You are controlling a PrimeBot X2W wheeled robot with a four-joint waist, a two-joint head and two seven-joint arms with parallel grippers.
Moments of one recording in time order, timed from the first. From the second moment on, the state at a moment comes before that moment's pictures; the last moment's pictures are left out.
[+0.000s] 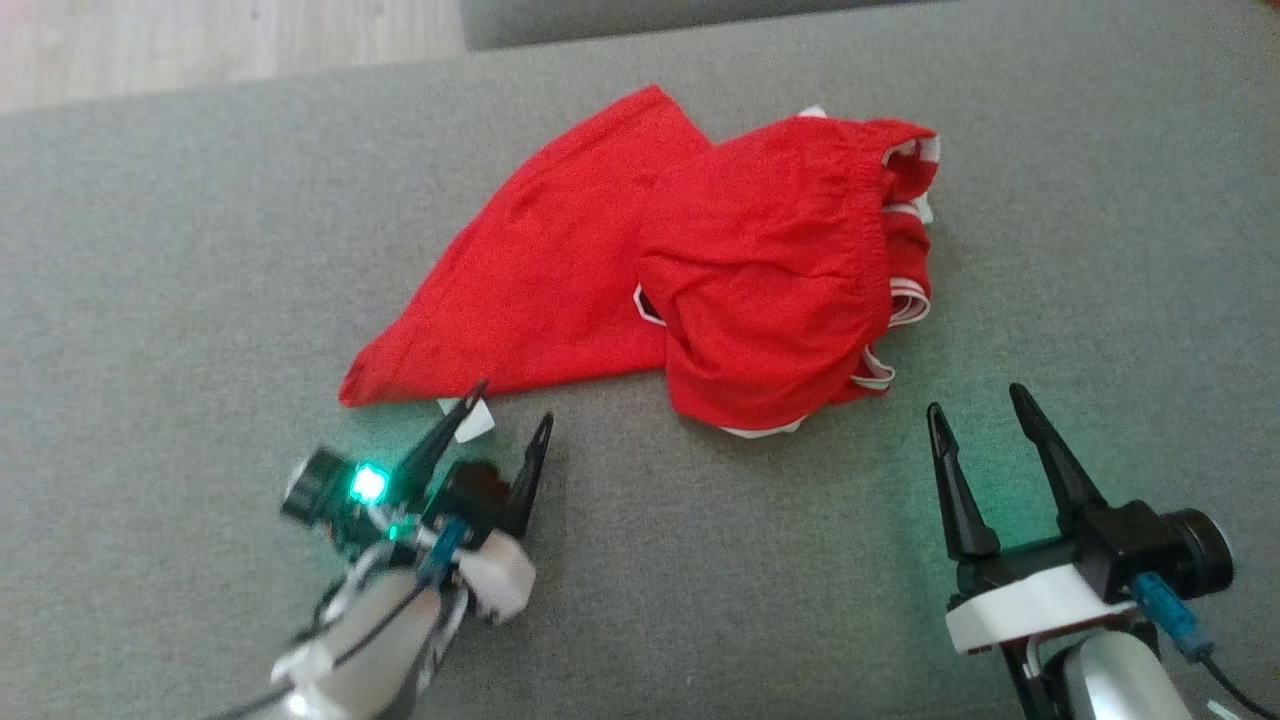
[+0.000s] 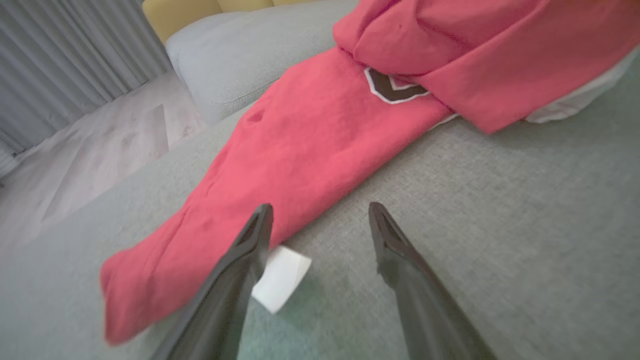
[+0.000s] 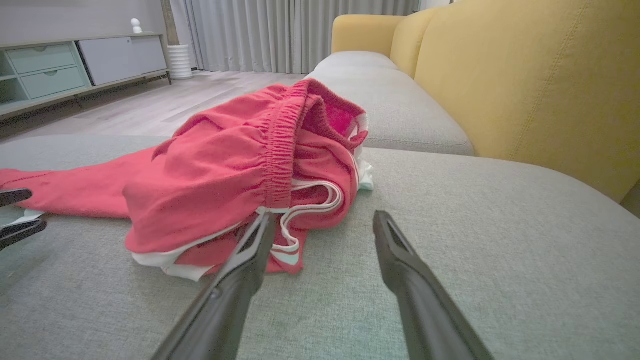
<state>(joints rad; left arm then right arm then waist) -0.48 0.19 -0.74 0.72 -0.17 0.15 -0.25 -0.01 -0.05 0.07 0.18 -0.04 0.13 -0.26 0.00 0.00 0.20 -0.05</state>
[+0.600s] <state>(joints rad) -0.81 0.05 -0.73 1.08 -0.23 0.01 -0.20 -0.08 -0.06 0.07 0.16 -0.04 0.13 -0.26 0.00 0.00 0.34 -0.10</state>
